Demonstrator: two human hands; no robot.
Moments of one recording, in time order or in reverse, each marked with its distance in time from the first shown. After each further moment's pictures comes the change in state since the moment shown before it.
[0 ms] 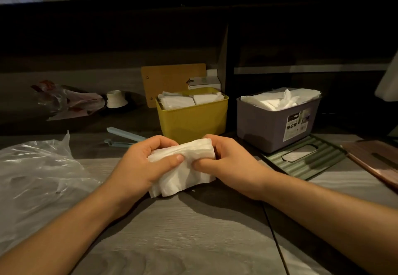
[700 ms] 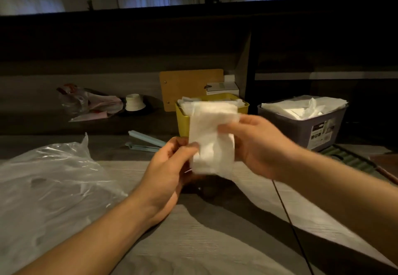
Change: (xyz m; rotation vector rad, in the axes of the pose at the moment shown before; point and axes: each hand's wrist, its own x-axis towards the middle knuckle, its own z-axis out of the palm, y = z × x) left_hand -0.002 0.014 0.016 -0.647 0.051 -0.184; right_hand 0.018 -0.045 -0.013 0.472 0.136 0.169
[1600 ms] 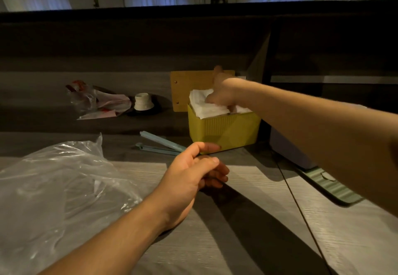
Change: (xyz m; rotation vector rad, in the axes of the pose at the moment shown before) left_hand 0.008 -0.006 -0.014 0.153 -0.158 0.075; right_hand 0.143 -0.062 0.041 -1.264 0.141 0.048
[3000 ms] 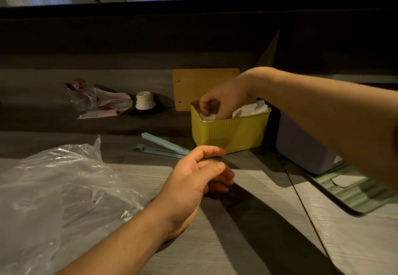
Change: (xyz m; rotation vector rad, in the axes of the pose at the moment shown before) left_hand 0.003 0.000 -0.005 0.005 0.043 -0.026; right_hand 0.029 0.008 -0.011 -0.222 -0.577 -0.407
